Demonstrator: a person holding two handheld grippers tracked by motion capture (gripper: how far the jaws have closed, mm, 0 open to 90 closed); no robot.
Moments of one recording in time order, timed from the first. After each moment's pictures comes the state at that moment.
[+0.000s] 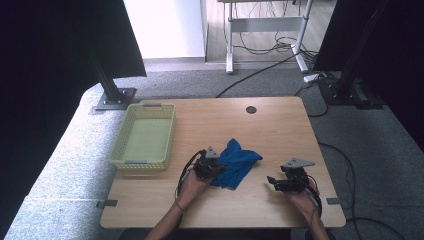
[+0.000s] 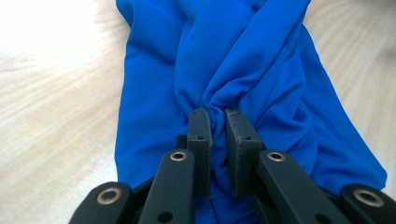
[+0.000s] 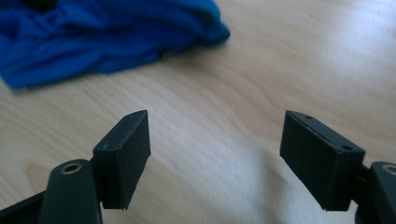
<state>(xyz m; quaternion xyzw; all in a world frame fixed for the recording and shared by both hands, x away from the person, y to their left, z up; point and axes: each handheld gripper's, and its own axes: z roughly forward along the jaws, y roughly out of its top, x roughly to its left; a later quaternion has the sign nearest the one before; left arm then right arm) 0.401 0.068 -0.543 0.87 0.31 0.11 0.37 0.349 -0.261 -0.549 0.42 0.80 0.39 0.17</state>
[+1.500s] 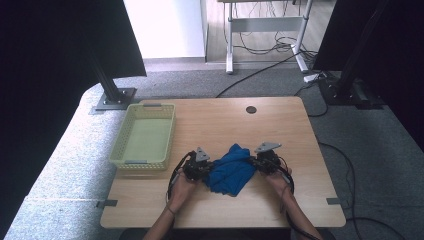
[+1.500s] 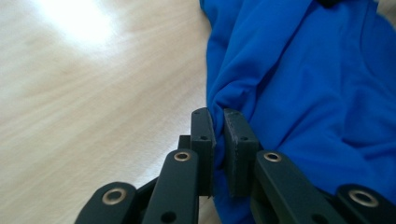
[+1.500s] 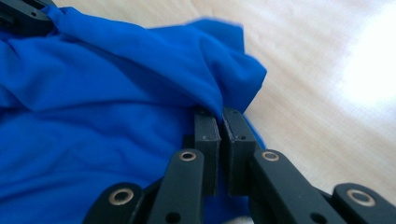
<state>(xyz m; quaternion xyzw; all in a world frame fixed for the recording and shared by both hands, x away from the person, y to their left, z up) 0.393 0.097 -0.540 0.86 0.33 0.17 0.36 0.414 -0.186 -0.547 0.36 0.83 0.39 0.16</state>
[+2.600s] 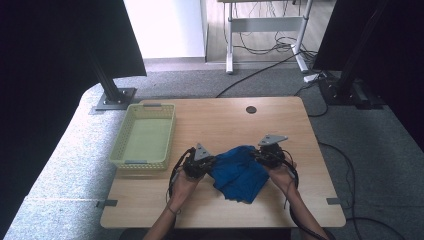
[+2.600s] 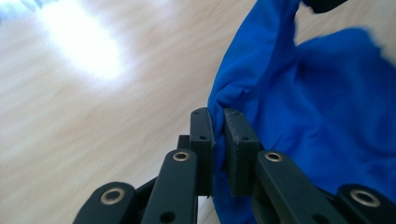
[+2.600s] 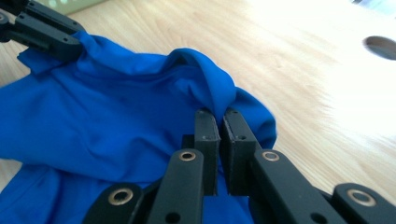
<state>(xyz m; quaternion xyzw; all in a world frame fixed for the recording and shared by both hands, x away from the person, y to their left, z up) 0.386 0.100 -0.512 0.84 0.32 0.20 0.40 0.408 -0.189 -0.499 0.33 0.83 0.42 0.17</state>
